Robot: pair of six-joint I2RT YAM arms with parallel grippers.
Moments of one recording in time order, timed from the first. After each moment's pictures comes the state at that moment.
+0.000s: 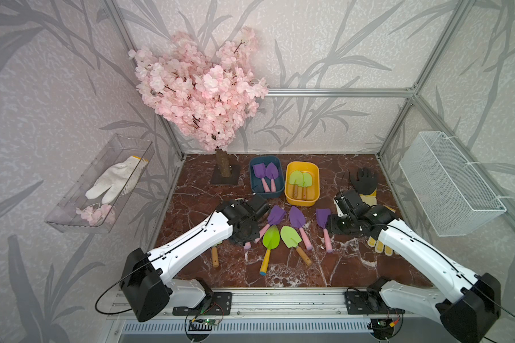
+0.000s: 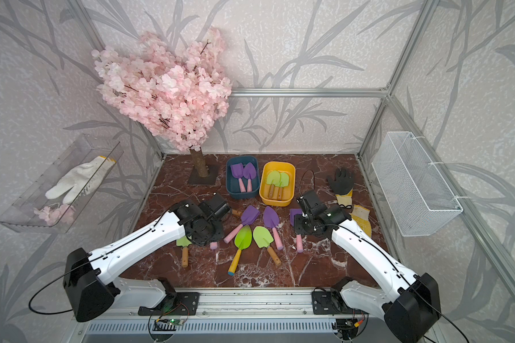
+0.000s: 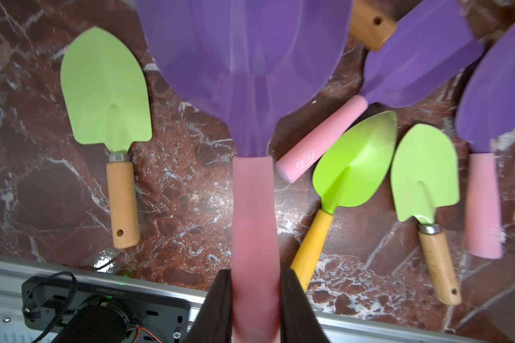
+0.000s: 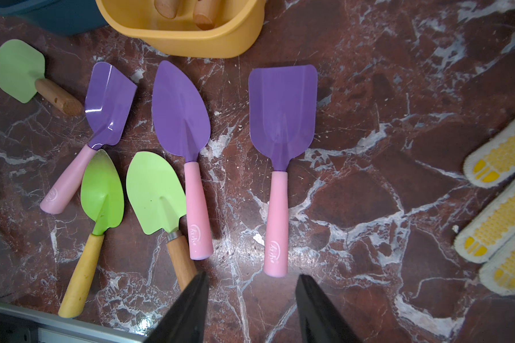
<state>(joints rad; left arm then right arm) -0.73 1.33 1.16 -1.22 -0.15 -0.94 0.54 1.15 0.96 -0.94 0.02 0.57</state>
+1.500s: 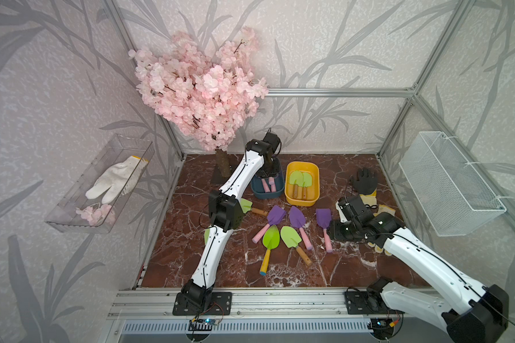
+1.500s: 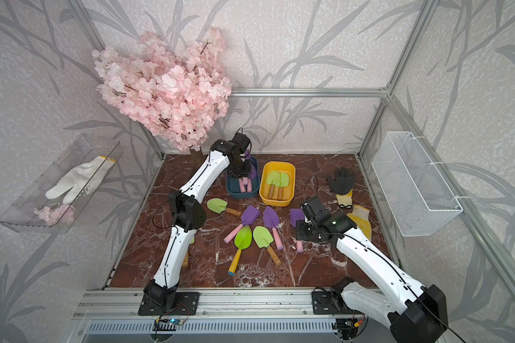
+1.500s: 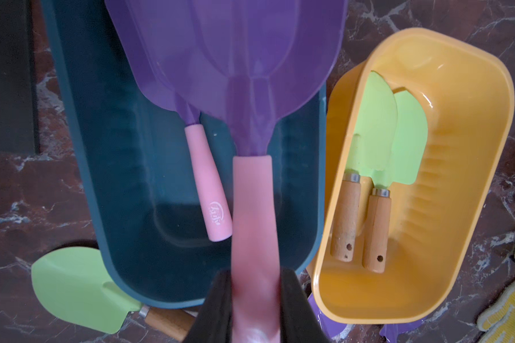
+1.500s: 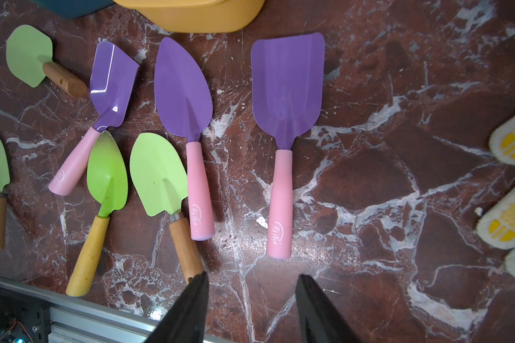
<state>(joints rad) -0.44 2.48 2.62 -1.35 0.02 -0.54 0.54 1.06 0.88 -0.93 -0.03 0.59</state>
